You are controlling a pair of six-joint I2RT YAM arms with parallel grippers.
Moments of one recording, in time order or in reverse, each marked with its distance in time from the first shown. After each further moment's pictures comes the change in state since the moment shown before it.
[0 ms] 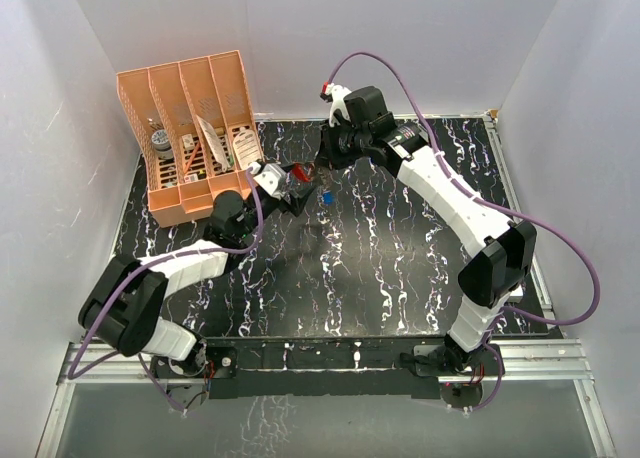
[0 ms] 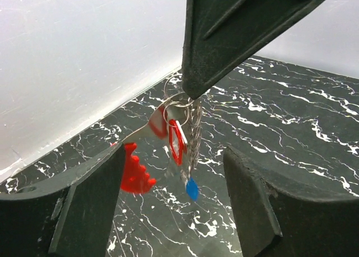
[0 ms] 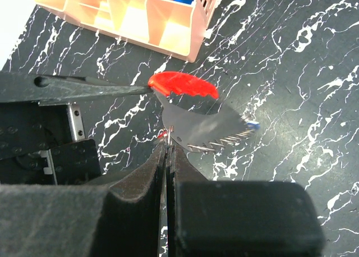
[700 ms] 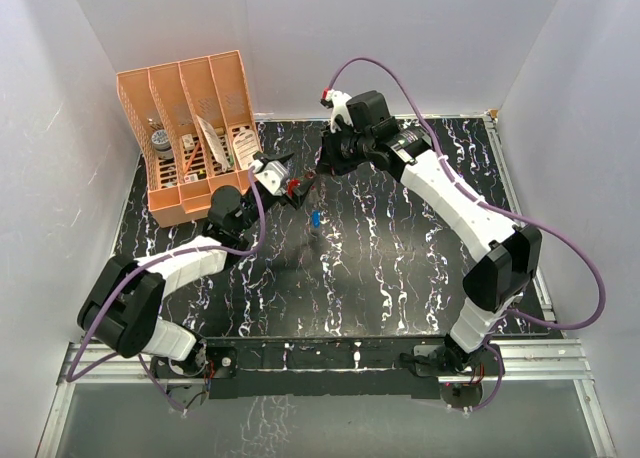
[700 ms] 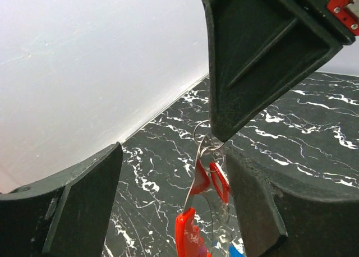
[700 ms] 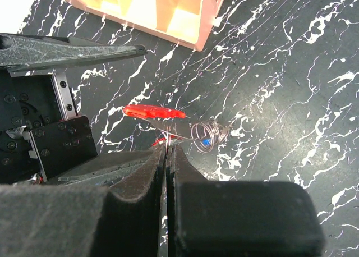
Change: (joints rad) left arm 0.000 0.006 0.047 0.014 0.008 0.115; right arm 0.001 -0.035 -0.054 -0.004 -0.040 -0.018
